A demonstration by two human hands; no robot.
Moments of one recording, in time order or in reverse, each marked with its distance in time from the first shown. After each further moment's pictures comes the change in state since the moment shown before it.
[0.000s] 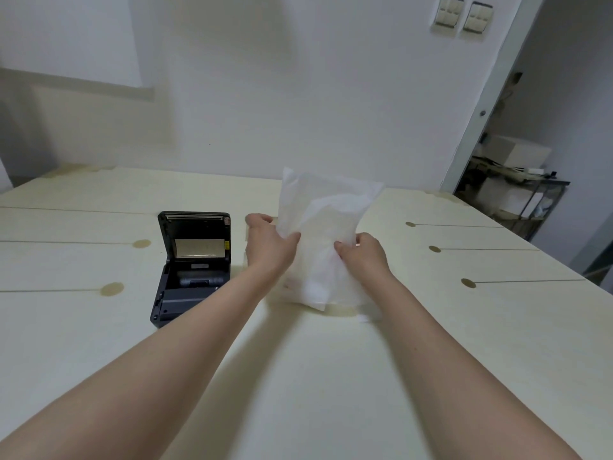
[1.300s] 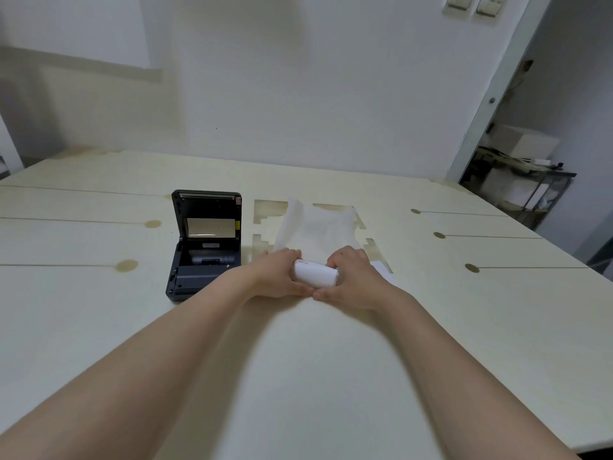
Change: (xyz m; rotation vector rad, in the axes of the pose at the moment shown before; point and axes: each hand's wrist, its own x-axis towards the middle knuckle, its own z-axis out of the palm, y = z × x) left_hand -0.022 -0.040 -0.028 0.821 -0.703 0.260; right_hand -0.049 0.029 0.010 -0.629 -0.343 -0.385
